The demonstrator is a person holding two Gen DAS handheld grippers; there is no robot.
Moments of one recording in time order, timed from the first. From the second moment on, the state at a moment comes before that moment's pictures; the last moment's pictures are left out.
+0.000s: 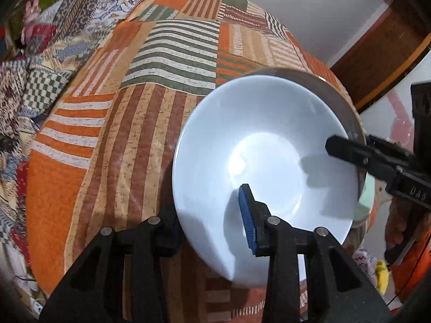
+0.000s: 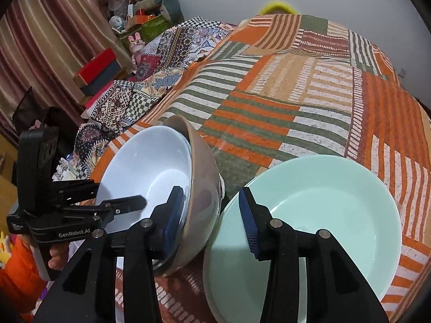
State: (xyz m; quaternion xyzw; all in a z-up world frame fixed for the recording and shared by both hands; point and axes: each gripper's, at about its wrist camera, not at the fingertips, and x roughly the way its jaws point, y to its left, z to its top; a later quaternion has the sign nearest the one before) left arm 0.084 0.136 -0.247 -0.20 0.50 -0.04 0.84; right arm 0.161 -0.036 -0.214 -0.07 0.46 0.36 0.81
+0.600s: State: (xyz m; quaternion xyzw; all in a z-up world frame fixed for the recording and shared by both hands) left arm 0.107 0.147 -0.255 -0.25 0.50 -0.07 0.83; right arm 0.159 -0.029 -0.227 -0.06 0.49 0.39 0.78
